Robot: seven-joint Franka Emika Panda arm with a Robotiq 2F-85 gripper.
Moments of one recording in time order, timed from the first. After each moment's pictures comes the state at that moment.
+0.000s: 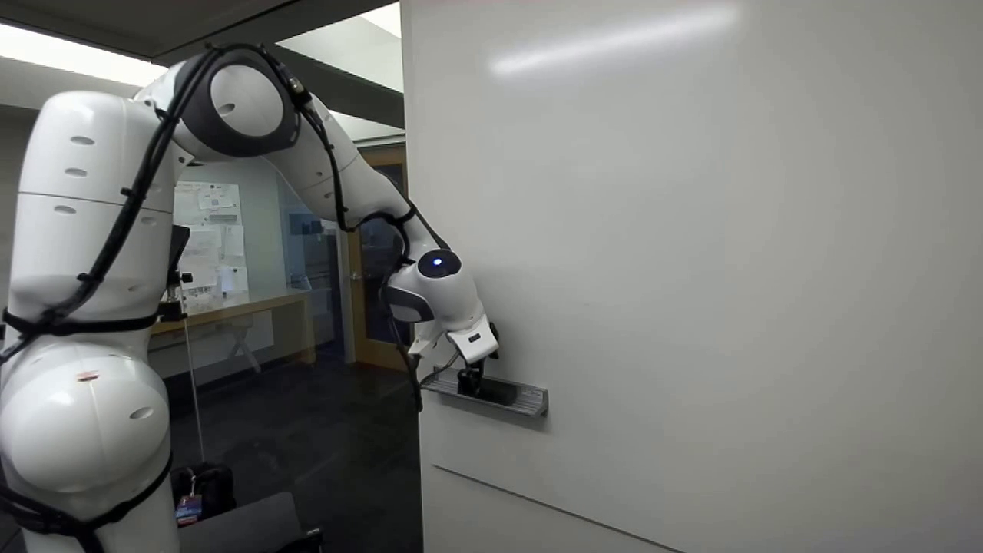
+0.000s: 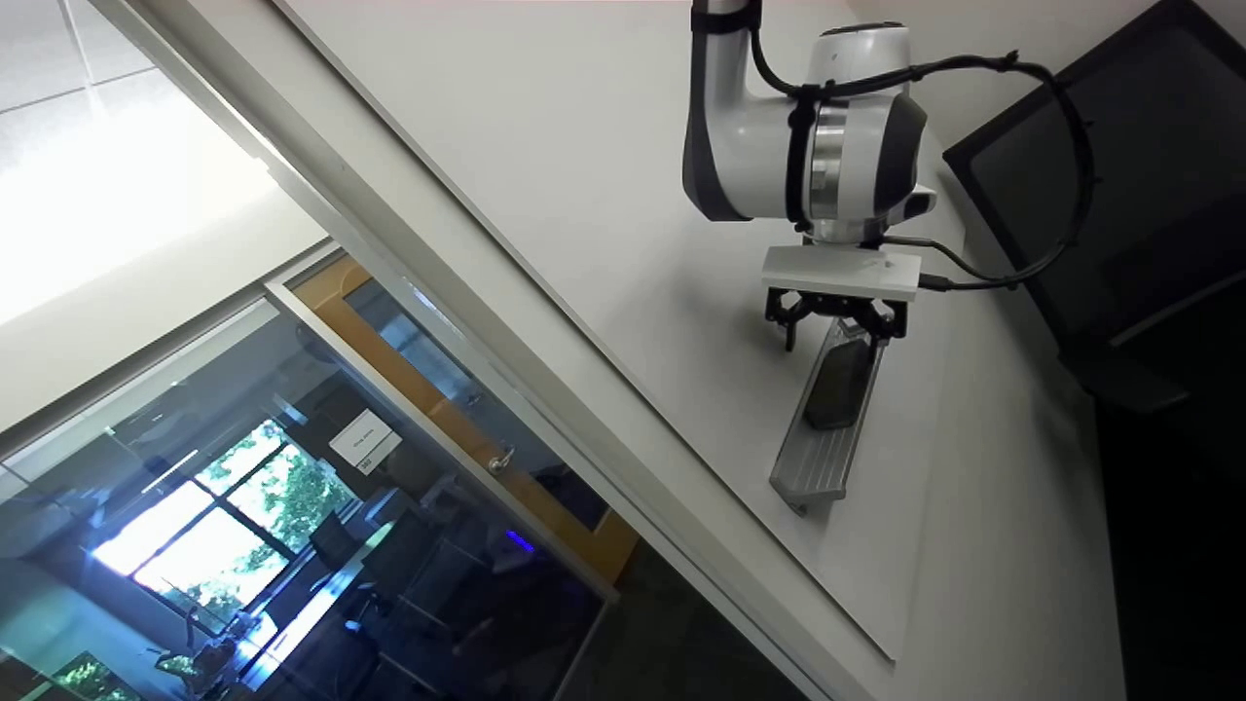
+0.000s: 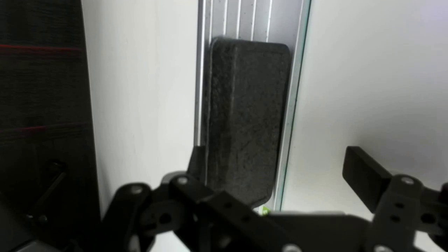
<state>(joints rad) 0.26 0.19 0.06 -2.32 1.36 3.02 0.02</state>
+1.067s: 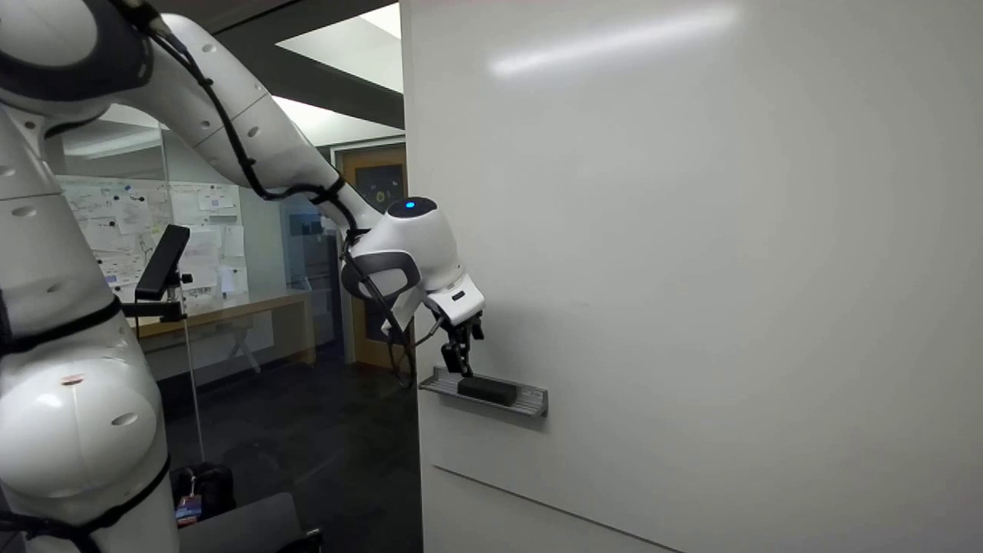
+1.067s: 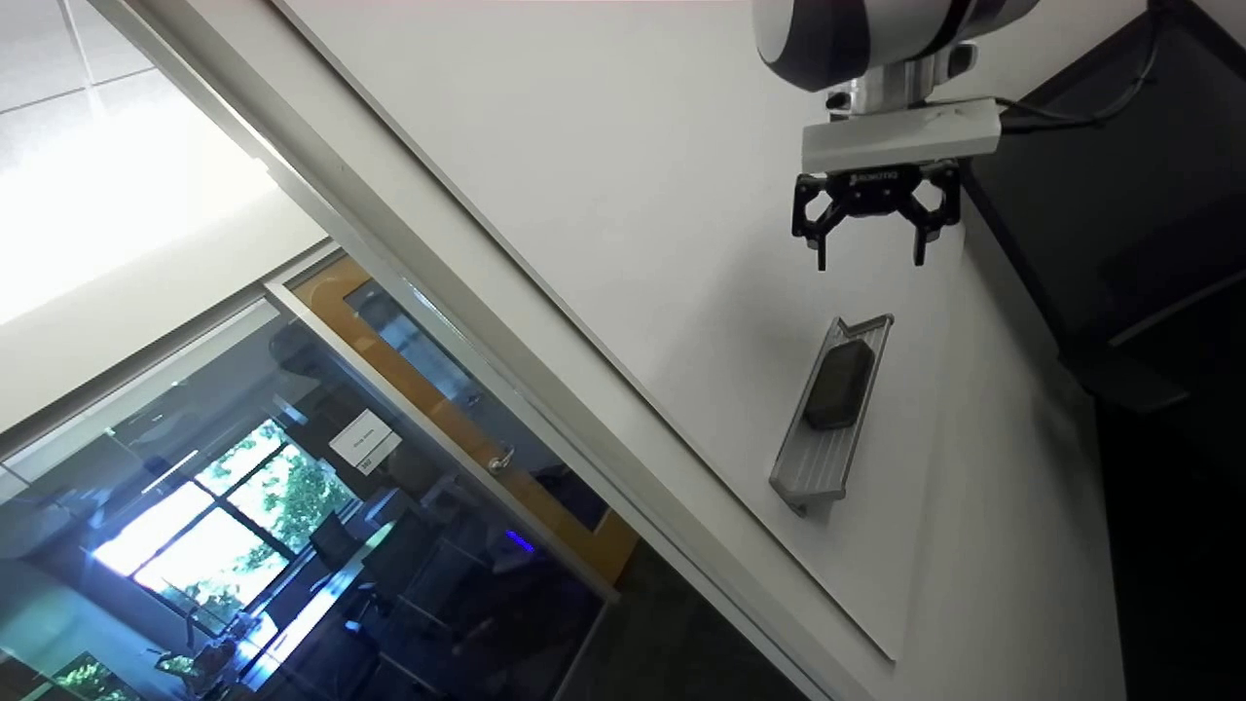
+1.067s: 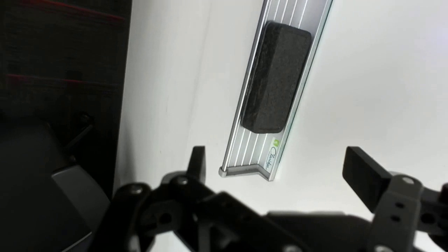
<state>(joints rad) 0.15 -0.26 0.01 -2.63 0.63 2.84 0.47</state>
